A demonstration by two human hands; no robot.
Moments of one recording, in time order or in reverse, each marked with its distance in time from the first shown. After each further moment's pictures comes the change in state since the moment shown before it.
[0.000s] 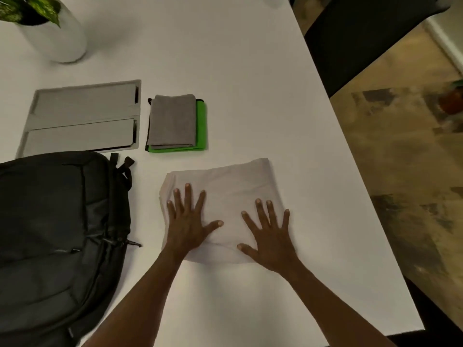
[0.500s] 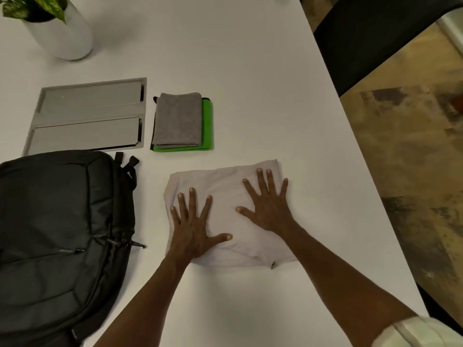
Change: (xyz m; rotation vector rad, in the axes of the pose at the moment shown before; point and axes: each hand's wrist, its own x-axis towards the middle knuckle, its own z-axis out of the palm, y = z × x) left_hand -0.012 -0.001 -0.004 -0.023 -0.043 0.022; right_hand 0.096 0.017 -0.012 0.037 -0.042 0.070
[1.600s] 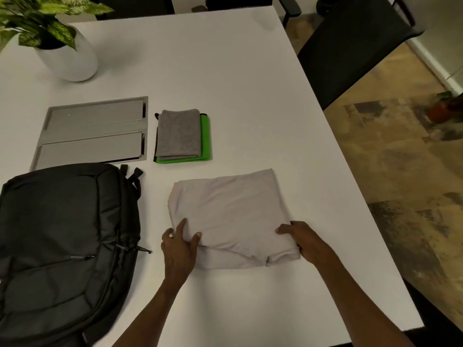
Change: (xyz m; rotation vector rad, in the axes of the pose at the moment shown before) left_hand -0.052 -0.012 -0.008 -0.554 0.206 -0.402; right_hand -0.096 0.031 -0.053 1.520 -0.274 0.838
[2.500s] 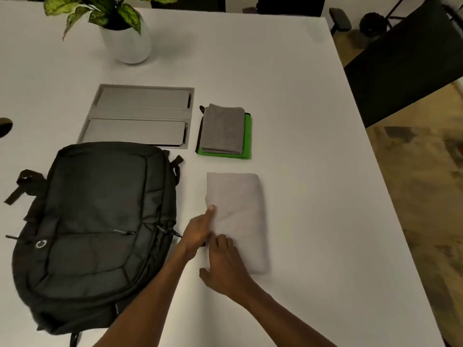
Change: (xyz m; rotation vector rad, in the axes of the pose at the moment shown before) left_hand 0.039 -0.012 -0.060 -0.597 -0.367 -0.341; right_hand -0.057 0.066 0.256 -1.309 -0.033 -0.857
